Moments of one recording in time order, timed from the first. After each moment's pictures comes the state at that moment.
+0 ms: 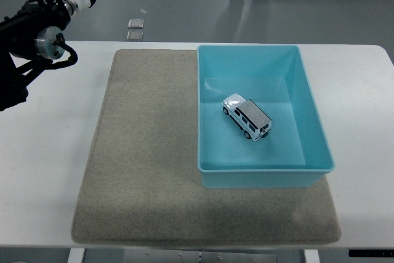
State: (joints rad) left arm -1.16 0.45 -0.30 -0.73 -0.06 0.06 -0.27; right arm 0.05 0.00 -0.01 0.11 -0.02 0.10 0.13
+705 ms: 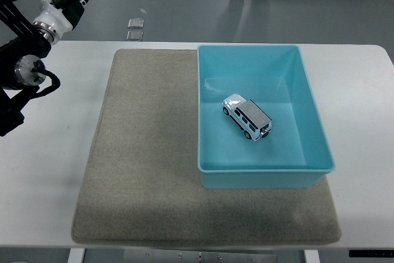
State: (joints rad) left arm -0.95 0.42 -0.54 -0.61 -0.07 -0.17 -0.34; right arm 0.05 0.00 -0.01 0.11 -0.02 0.10 0.13
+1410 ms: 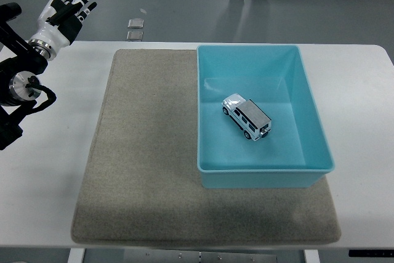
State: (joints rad) left arm -0.87 0.42 -0.64 -0.62 -0.07 -0.25 -0.33; right arm 0.05 0.00 -0.01 0.11 -0.02 0.10 0.13
